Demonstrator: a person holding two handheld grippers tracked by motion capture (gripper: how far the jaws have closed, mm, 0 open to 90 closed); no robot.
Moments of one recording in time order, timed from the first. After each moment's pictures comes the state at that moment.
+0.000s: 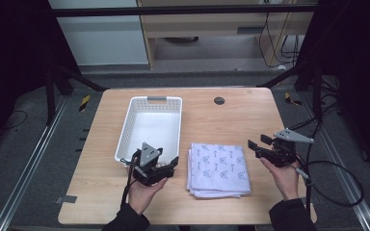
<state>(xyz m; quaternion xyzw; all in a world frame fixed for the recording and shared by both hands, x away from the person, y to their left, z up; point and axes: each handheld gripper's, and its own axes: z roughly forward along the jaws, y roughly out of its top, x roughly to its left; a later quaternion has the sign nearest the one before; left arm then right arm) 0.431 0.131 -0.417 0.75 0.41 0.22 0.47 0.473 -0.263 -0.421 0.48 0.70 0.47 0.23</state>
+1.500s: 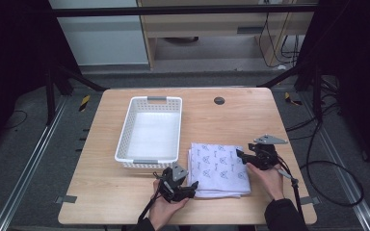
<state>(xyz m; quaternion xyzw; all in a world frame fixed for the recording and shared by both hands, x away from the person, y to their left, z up) 0.419 0.075 -0.486 0.82 0.40 0.15 0.39 0.494 -0.235 -0.470 0.48 0.75 0.41 0.21</state>
